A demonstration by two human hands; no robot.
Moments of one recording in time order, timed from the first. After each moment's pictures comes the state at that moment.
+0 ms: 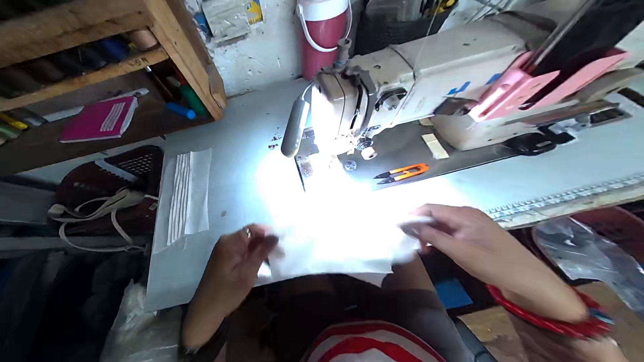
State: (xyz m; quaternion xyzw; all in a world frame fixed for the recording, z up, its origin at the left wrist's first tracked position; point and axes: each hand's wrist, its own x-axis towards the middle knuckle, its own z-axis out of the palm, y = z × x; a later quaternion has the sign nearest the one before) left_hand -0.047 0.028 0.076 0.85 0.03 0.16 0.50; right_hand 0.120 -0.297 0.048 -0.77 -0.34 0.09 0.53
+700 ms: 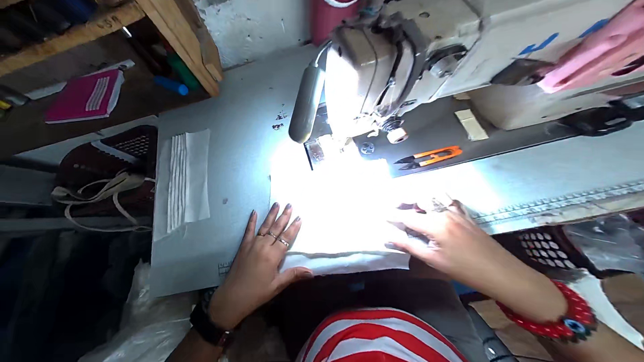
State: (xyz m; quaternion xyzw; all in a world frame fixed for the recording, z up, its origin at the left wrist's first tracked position) left_hand -0.051 0.035 0.010 0.98 -0.06 0.02 0.17; right_hand 0.117 -0.274 -0.012 -0.87 -0.43 -0.02 0.25
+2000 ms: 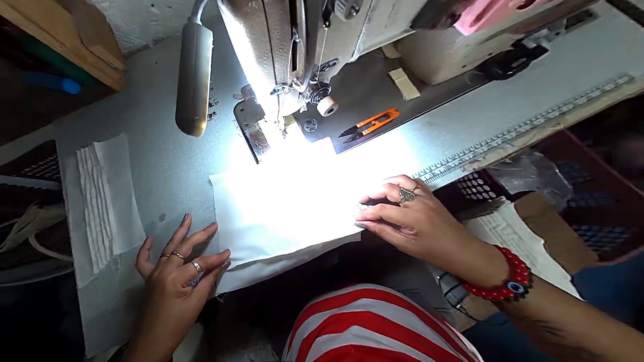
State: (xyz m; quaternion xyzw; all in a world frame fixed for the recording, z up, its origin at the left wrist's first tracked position) left_hand -0.067 0.069 0.018 0.97 0.01 0.10 0.21; right_hand 0.099 -0.304 -0.025 -0.85 -0.41 -0.05 0.32
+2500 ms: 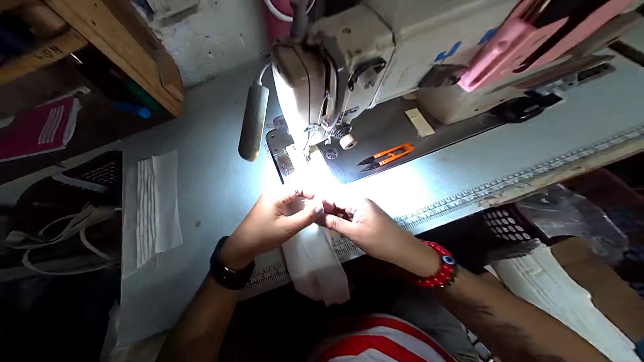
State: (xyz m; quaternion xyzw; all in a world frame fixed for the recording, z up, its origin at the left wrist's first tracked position) left_hand 0.072 0.004 0.051 0.80 -0.12 -0.02 0.58; right_hand 0.118 -0.206 0.011 -0.70 -0.30 0.20 0.61
